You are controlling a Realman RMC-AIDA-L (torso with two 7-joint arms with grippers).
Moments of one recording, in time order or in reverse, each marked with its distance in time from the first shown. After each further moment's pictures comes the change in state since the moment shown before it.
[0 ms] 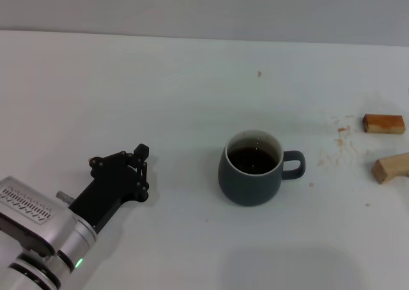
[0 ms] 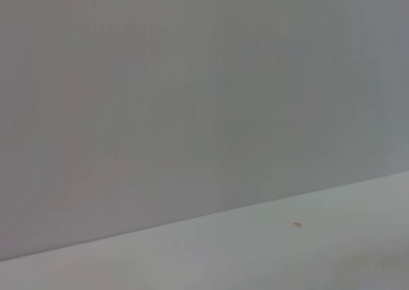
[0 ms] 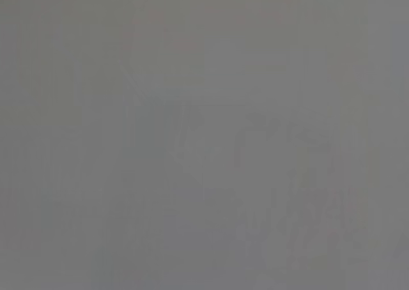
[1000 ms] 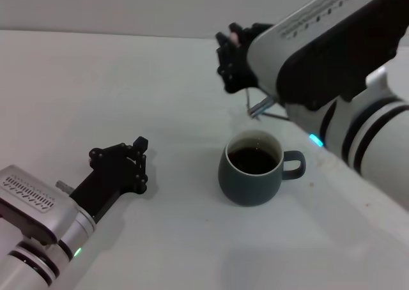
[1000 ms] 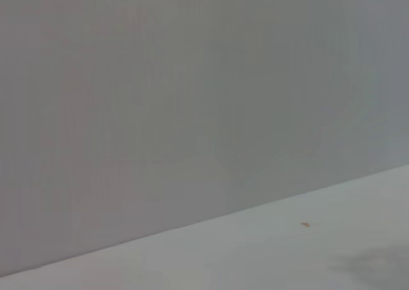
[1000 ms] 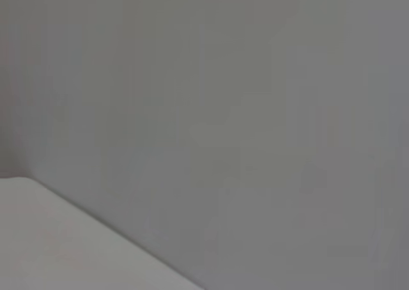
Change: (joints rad) left arm -0.040 -0.001 -0.004 0.038 0.000 -0.012 0.000; right arm 0.223 0.272 -0.099 -0.112 0.380 0.027 -0.544
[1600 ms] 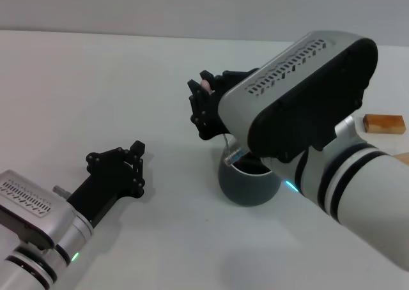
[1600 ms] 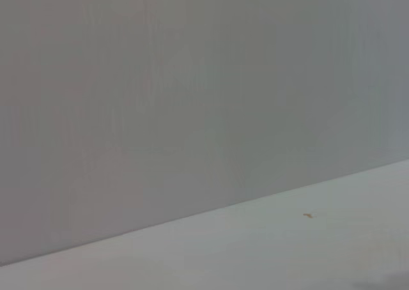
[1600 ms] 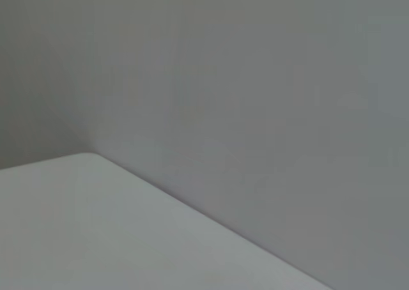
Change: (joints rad) left arm 0.015 0.000 0.000 0.000 0.000 0.000 0.000; right arm -0.032 0.001 -0.108 -0.023 0.000 0.008 0.049
